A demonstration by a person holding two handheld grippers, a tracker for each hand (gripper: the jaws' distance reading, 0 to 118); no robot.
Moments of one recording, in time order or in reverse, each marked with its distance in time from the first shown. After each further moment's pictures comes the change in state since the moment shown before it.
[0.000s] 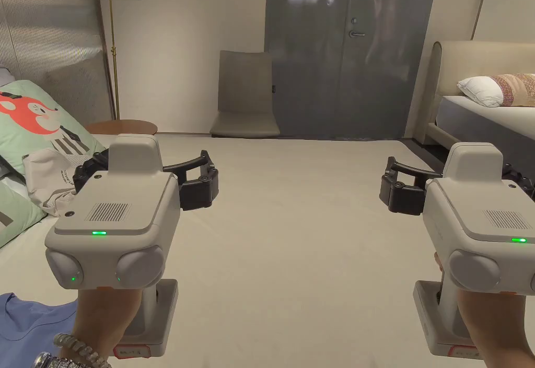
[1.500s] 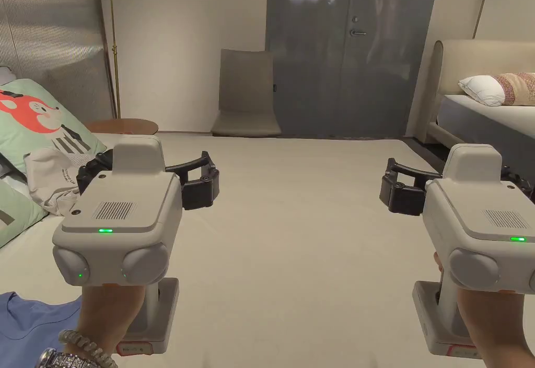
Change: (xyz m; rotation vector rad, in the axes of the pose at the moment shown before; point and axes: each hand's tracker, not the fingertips) left arm -0.001 -0.004 -0.008 -0.010 0.011 -0.008; right arm -0.001 -0.003 -0.005 -0.015 0.005 -0.010
